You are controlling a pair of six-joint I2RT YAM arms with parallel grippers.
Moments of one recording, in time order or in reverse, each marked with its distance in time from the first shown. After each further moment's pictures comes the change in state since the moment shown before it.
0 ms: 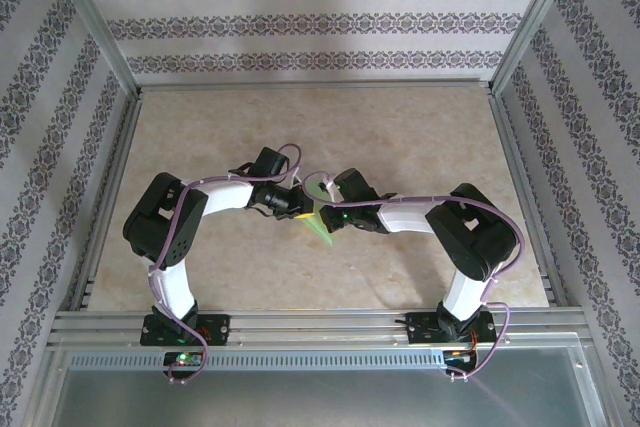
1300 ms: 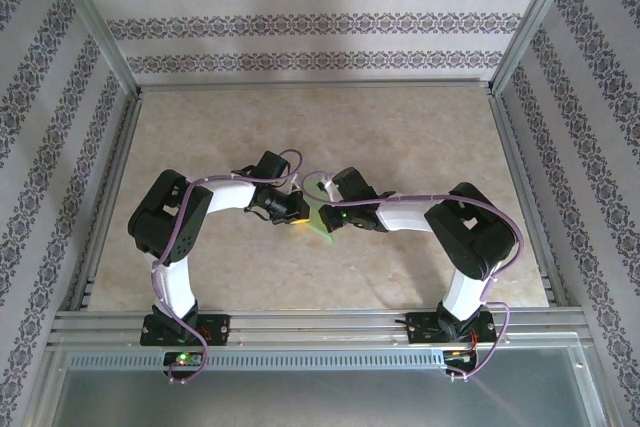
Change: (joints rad) left arm 0.000 0.039 0.004 -0.063 -0.056 0.043; right arm 0.000 0.008 0.019 -0.019 0.000 -0.023
